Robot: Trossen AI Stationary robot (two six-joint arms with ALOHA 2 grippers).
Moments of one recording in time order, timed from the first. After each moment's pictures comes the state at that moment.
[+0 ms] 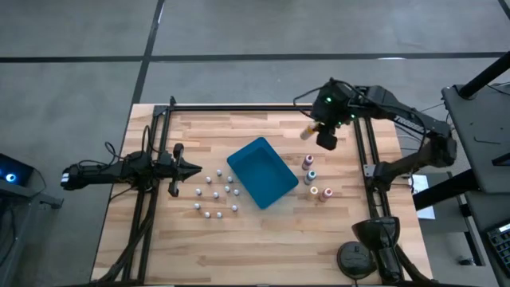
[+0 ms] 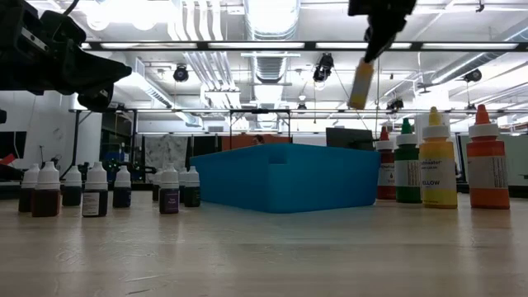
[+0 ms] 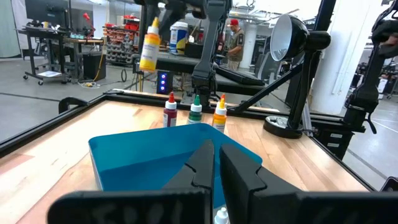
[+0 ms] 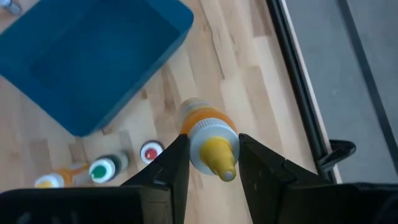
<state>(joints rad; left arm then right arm) 0.03 0.04 0.01 0.02 0.01 -0.13 -0.43 1.35 1.52 -1.23 0.00 -0.18</state>
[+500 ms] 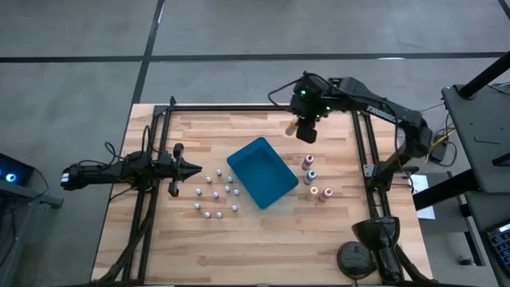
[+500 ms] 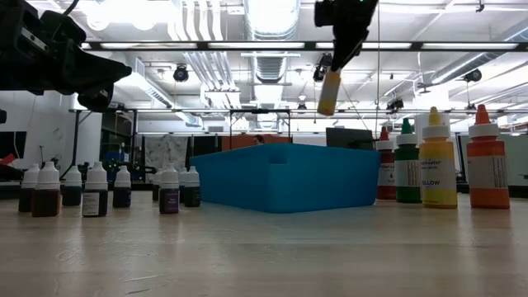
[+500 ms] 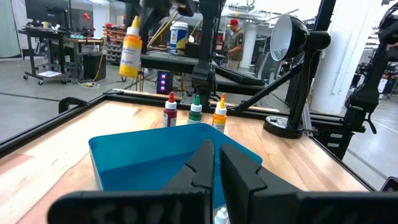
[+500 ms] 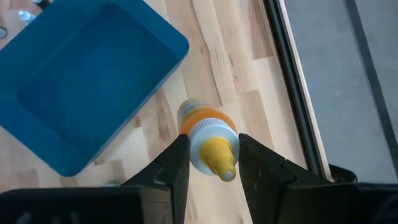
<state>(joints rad) 0.03 0.04 0.01 0.02 0.01 -0.13 -0.43 1.61 1.73 -1.23 0.00 -0.19</state>
